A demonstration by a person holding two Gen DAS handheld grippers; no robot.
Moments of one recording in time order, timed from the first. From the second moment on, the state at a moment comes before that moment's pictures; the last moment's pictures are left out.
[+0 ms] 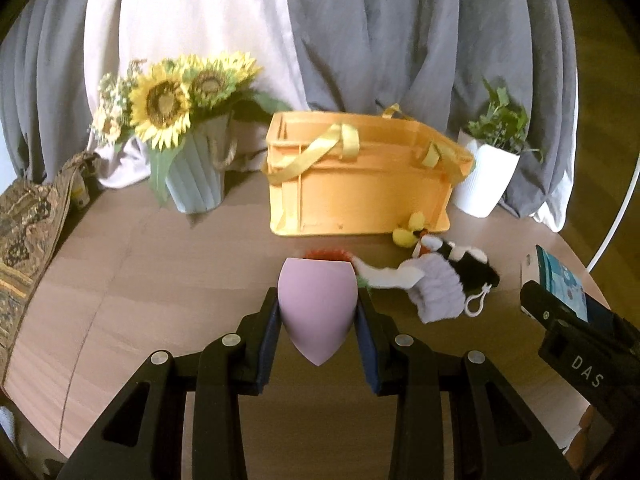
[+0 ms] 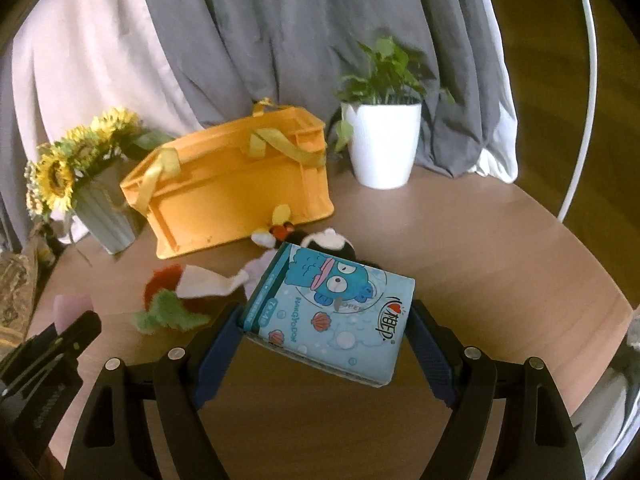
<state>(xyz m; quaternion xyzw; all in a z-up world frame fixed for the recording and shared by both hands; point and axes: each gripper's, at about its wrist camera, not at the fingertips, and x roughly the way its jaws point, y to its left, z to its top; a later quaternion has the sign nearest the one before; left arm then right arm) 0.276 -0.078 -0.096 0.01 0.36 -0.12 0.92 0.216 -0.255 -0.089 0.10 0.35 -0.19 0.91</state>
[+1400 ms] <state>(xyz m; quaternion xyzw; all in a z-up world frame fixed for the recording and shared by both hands) 0.324 -0.102 -0.003 -0.02 0.24 -0.12 0.96 0.276 -0.277 0.006 0.07 0.21 -0.13 0.97</state>
